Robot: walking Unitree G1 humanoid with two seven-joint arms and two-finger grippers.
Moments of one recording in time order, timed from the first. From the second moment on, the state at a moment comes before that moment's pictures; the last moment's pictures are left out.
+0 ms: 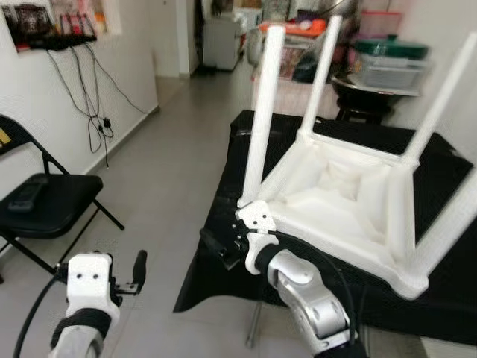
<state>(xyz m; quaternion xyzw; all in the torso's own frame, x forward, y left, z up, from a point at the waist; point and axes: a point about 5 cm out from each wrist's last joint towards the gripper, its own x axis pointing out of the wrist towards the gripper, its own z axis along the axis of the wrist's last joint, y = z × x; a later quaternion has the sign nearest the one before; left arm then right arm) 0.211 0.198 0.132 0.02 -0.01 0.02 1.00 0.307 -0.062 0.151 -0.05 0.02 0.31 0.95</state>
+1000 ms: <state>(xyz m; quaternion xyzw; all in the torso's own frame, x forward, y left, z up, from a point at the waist) 0.209 0.173 0.129 0.02 -0.01 -0.08 1.00 0.255 -0.150 0.150 -0.11 0.14 0.62 0.76</state>
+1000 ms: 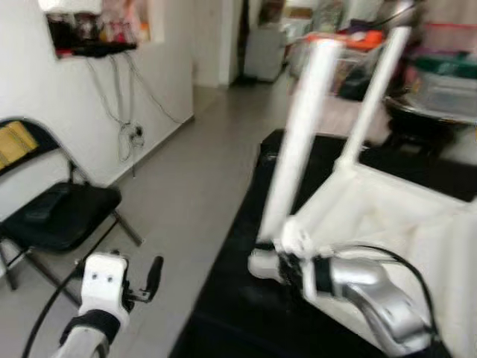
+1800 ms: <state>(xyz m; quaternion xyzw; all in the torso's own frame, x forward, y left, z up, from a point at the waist) 0.208 0.169 0.136 0.02 -0.02 -0.12 0.99 0.277 -0.174 0.153 -0.22 0.25 0.45 0.82</state>
